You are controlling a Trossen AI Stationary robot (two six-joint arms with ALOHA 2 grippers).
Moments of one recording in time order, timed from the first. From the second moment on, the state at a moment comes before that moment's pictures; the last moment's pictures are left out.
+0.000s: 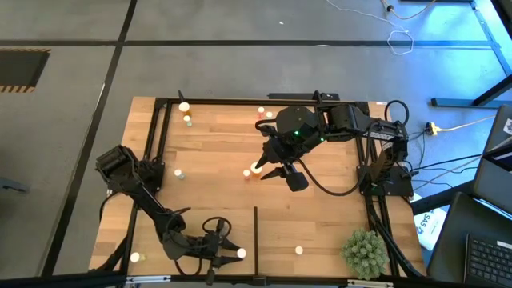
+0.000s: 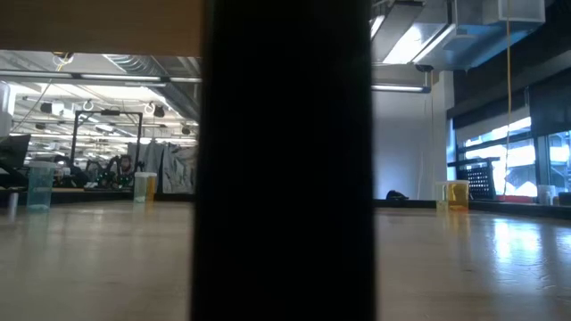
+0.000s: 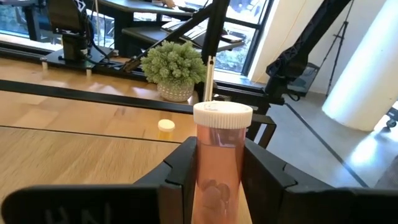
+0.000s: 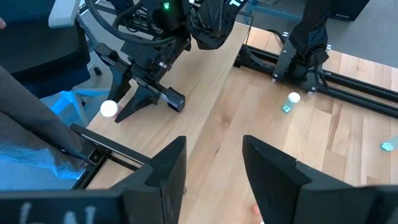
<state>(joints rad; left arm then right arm) -0.85 1.80 0.89 0.89 -0.76 -0.28 0.10 1.85 2.31 -1.14 -0.31 -0.22</state>
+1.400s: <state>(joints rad) -0.85 1.80 0.89 0.88 -0.74 -0.23 0.10 1.85 2.31 -1.14 -0.31 -0.22</state>
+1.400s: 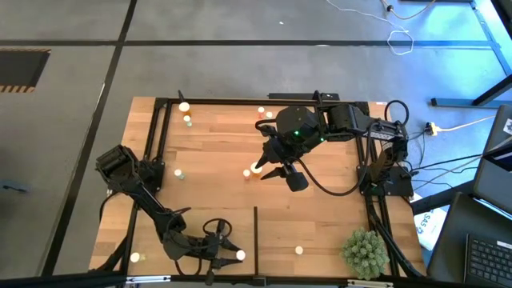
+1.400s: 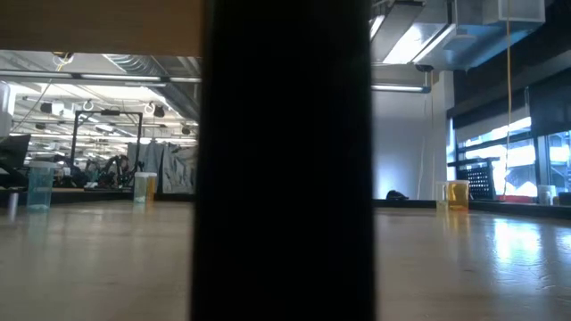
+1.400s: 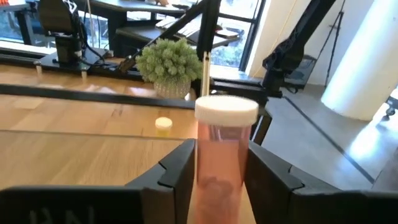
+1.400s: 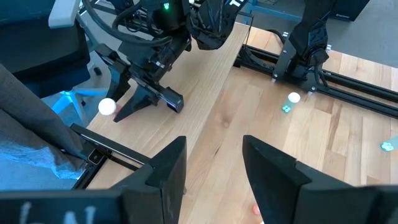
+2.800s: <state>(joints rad) -0.87 1.79 0.88 1.02 -0.76 -0.20 0.10 1.85 2.31 -1.14 -0.31 -0.22</state>
